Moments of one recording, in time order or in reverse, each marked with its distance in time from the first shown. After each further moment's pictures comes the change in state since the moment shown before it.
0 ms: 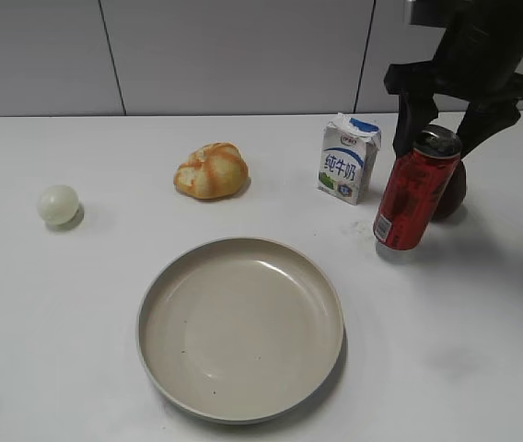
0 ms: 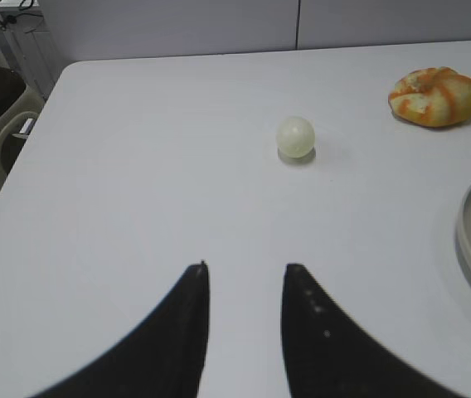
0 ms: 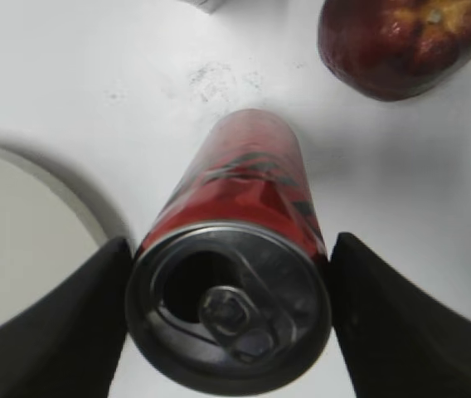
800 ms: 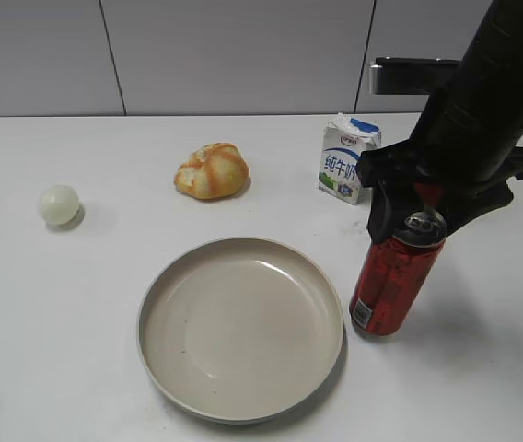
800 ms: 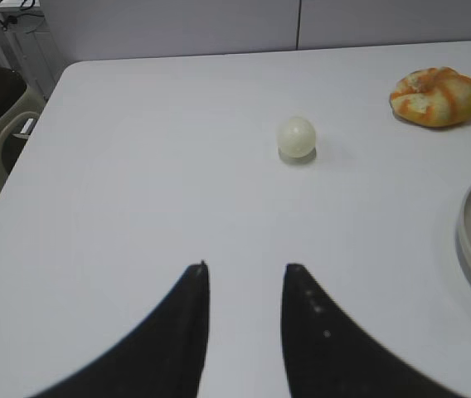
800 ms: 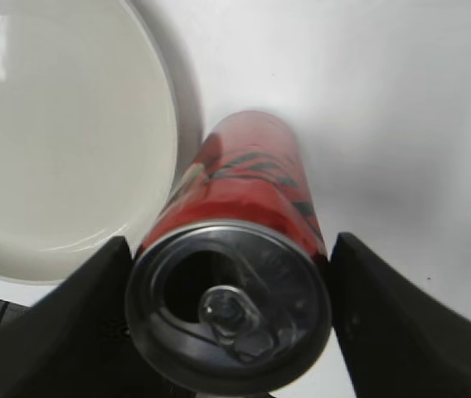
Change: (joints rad) left arm 0.000 0.000 0.000 0.000 0.000 0.000; right arm 0.188 -0.247 0.413 0.011 -0.163 0.041
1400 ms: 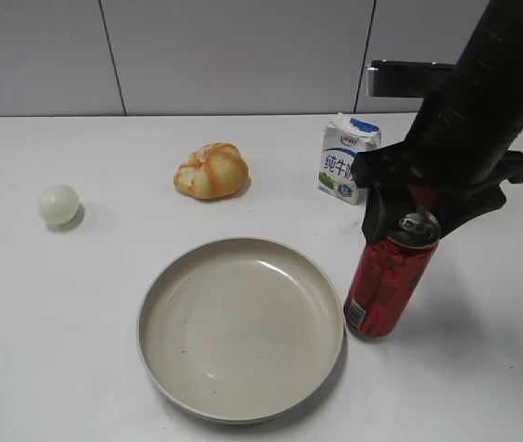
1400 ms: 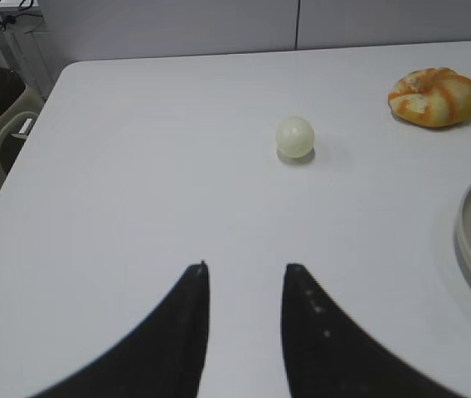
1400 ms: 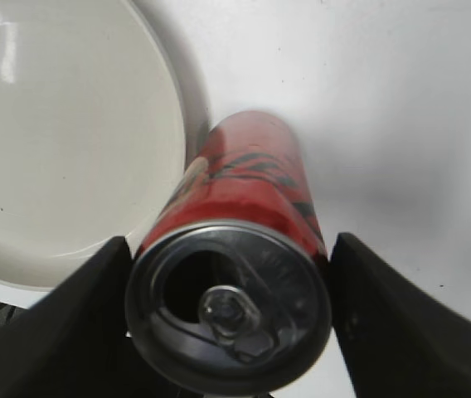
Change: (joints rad) left arm 0.000 0.000 0.000 0.000 0.000 0.000; right arm 0.000 0.011 0.002 0.017 -0.015 -0.002
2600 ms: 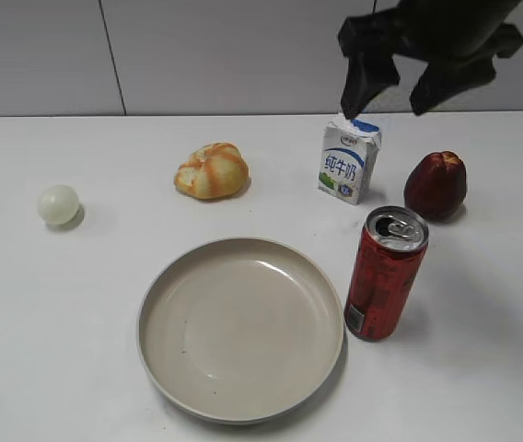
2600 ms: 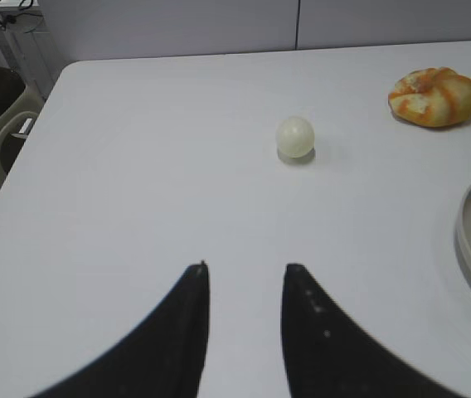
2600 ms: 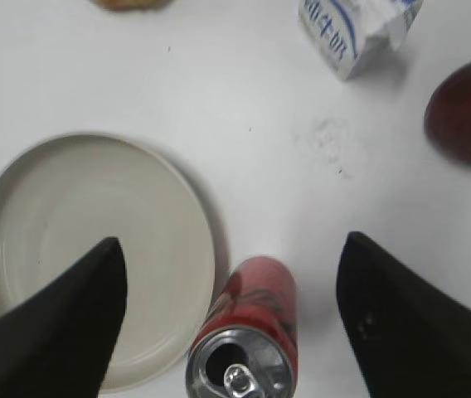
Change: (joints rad) left arm 0.000 0.000 0.000 0.000 0.000 0.000; right arm -0.001 0.020 -0.316 -0.058 0.028 -0.024
